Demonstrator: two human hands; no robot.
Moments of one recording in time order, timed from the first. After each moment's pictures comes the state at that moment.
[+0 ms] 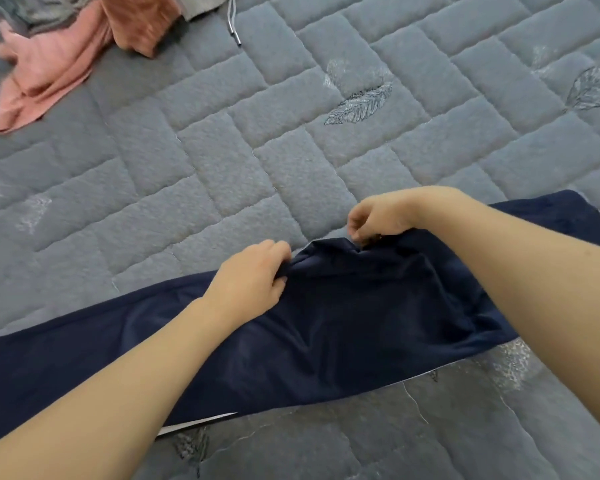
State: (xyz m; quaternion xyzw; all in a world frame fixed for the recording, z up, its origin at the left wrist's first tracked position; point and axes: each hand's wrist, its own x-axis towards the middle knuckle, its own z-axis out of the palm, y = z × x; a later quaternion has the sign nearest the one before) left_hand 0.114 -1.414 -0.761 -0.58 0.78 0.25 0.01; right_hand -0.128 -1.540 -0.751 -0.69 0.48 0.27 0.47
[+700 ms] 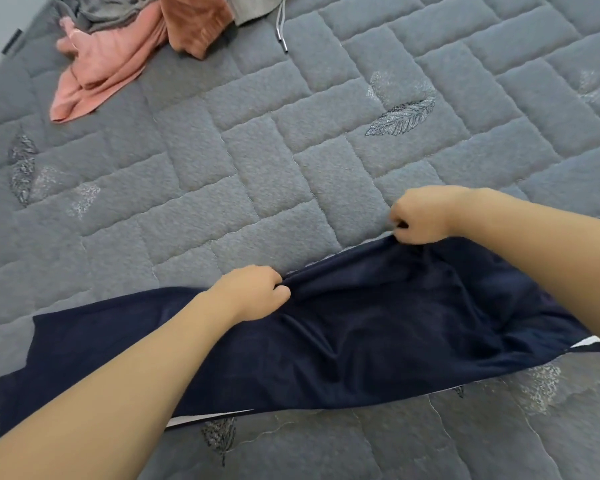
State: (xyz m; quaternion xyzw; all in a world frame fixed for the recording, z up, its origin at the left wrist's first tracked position) left_hand 0.166 -1.410 -0.766 -0.64 0.67 0.34 0.19; right_hand -0.117 -1.550 -0.730 -0.85 0.38 0.33 0.16
